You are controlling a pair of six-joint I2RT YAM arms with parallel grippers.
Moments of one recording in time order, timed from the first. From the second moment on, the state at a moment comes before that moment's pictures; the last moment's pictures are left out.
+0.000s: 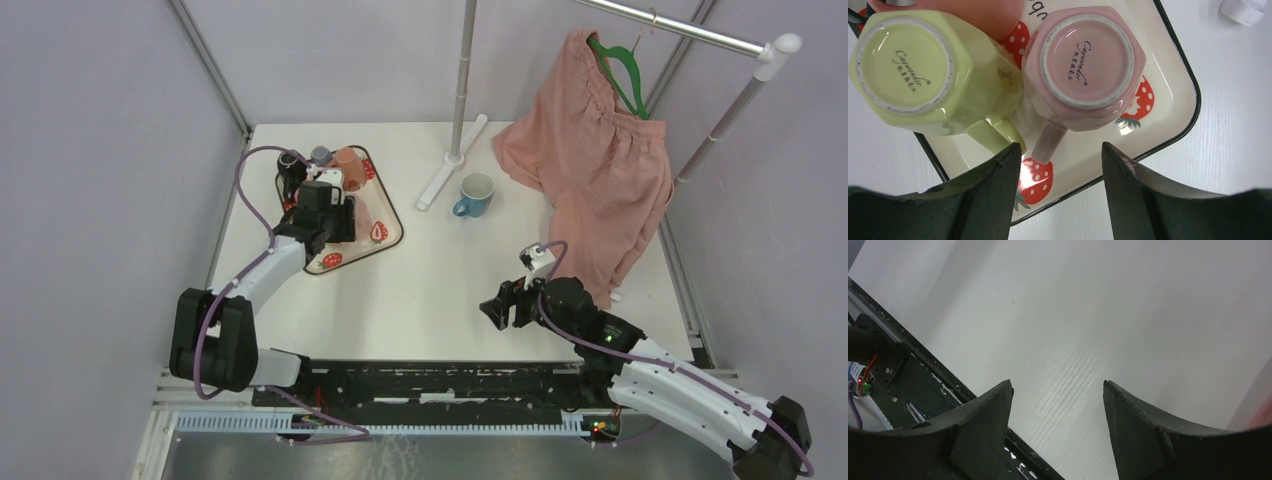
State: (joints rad) left arm -0.22 1.36 0.81 -0.20 -0.10 -0.11; right arm 0.86 0.58 0.32 -0.17 0.06 0.46
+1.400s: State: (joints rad) left arm -0.22 1.56 0.91 -0.17 -0.02 -0.06; right arm 0.86 0.60 0.32 -0.13 0.04 0.47
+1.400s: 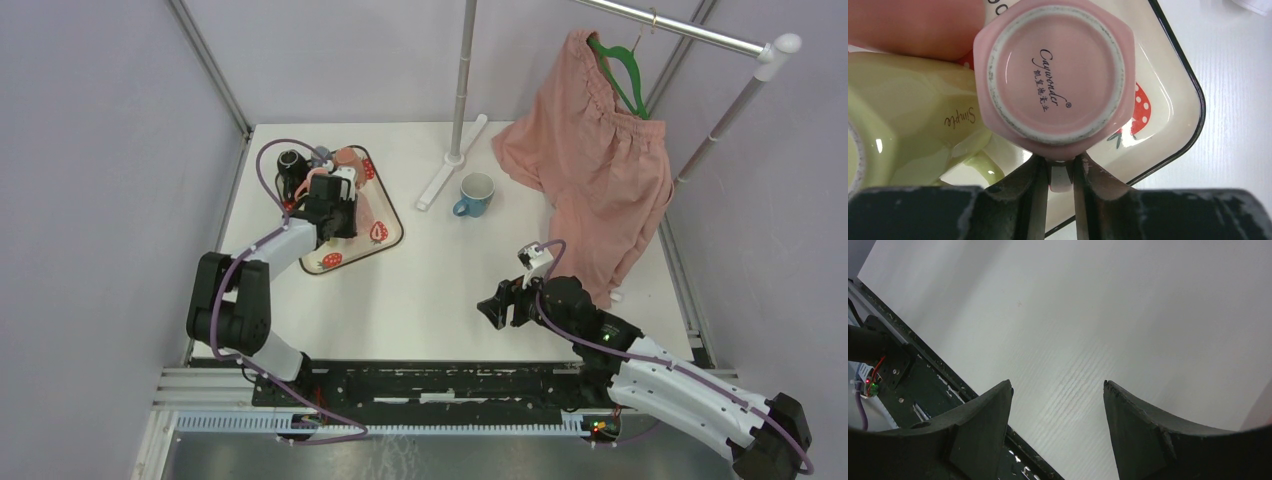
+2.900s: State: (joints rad) left arm -0.22 1.06 0.79 -0.14 0.32 -0.28; right arm 0.86 0.56 0.24 0.14 0.05 0.59
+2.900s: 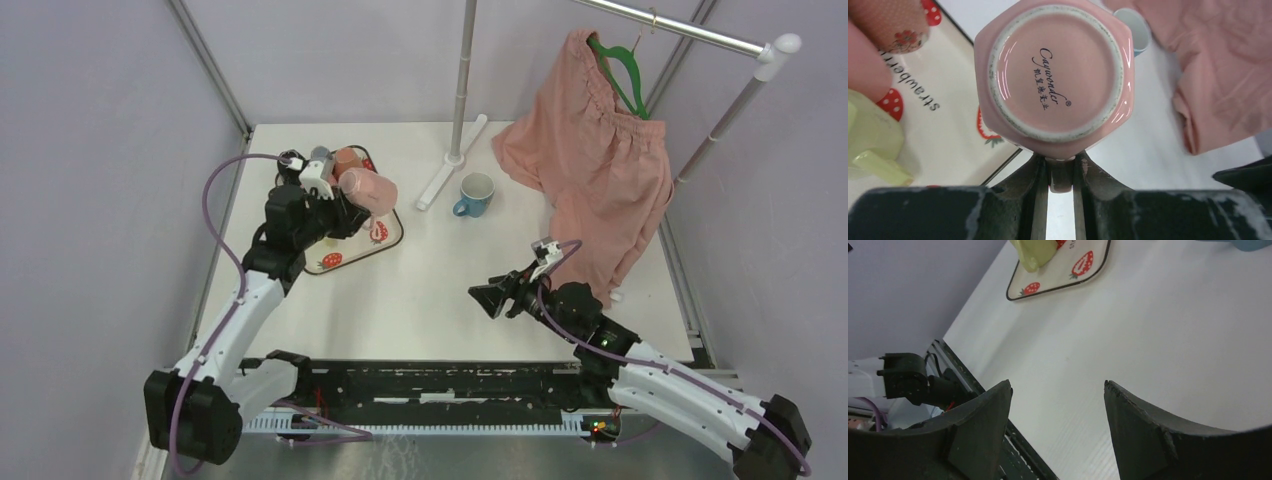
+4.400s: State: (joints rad) left arm -0.24 0.81 0.53 0.69 0.66 -1.11; right arm 0.86 1.40 0.69 1.19 -0.24 1.00
